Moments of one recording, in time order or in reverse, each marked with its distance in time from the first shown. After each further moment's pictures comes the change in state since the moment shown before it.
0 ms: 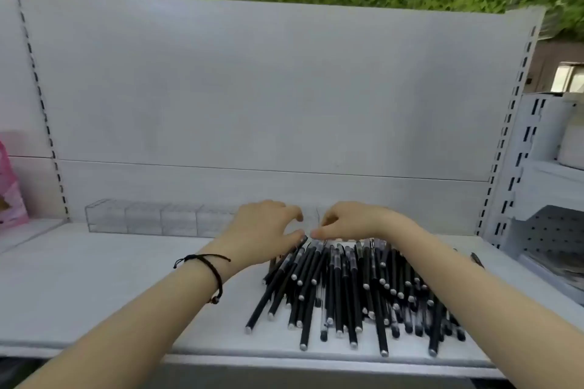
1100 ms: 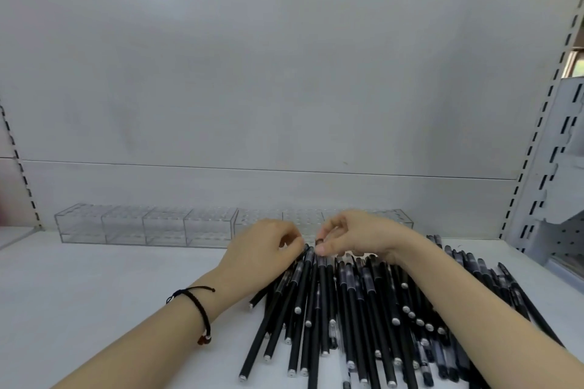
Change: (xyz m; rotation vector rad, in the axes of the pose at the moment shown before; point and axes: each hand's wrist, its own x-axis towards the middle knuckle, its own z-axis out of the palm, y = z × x) left_hand 0.010 -0.014 0.041 -0.463 0.074 -0.107; right_hand 0.024 0.015 0.021 0.620 -0.019 0.001
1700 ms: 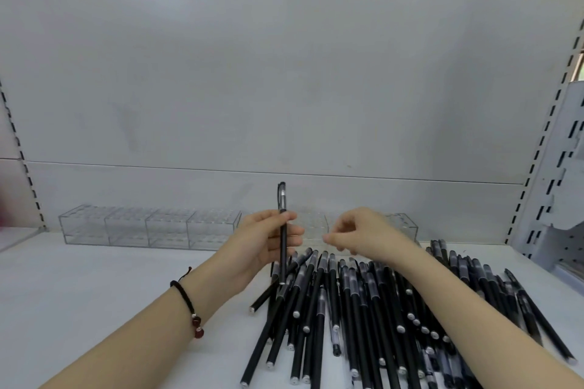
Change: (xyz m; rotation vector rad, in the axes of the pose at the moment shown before) left_hand 0.005 0.005 -0.014 -1.325 -0.017 -0.468; right_hand 0.007 0.011 0.003 -0.219 0.321 -0.050
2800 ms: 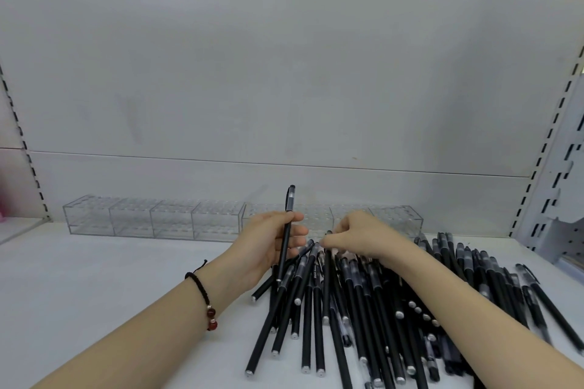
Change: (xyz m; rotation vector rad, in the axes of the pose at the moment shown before) left_hand 0.003 -0.011 0.001 -0.004 0.040 -0.077; right_hand -0.001 -0.015 0.015 -0.052 -0.084 0.147
